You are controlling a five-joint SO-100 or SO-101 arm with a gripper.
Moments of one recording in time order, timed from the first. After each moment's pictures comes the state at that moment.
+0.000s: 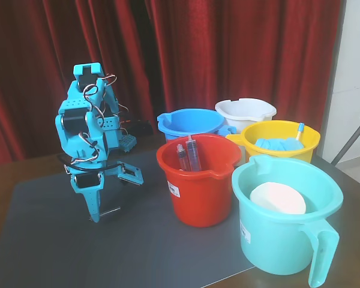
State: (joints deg) arm 9.2 58.4 75.0 76.4 -11.8
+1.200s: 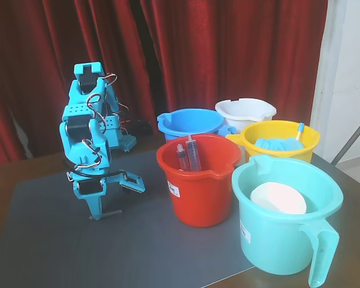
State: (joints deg) arm 9.2 53.4 80.4 64.1 -12.5
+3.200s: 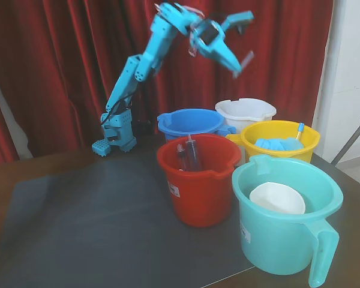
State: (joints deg) arm -52.0 55.5 6.2 91.9 52.0
